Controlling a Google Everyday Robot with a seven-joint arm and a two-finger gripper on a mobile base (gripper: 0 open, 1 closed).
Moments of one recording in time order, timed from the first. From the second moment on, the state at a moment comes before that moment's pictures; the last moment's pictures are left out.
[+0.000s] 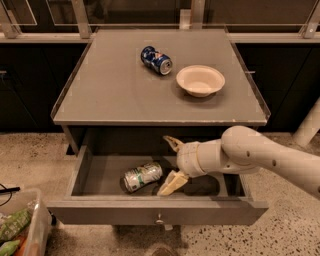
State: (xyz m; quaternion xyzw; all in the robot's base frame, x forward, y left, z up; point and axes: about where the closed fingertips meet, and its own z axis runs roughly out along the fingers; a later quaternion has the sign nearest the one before) arm 0.524 -0.025 0.667 -0.62 0.63 0.20 0.41
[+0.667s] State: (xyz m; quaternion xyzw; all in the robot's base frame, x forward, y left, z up) arm 0.557 0.019 0.642 -0.62 0.63 0.19 0.44
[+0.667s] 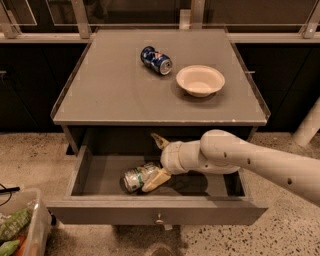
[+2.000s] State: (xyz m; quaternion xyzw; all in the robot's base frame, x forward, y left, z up) arm 0.551 0.052 0.620 -0.68 0.58 0.18 0.41
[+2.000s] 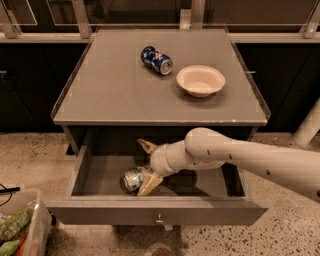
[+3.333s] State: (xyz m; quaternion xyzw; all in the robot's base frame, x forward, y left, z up) arm 0.549 0.053 0.620 -0.68 0.58 0.18 0.41
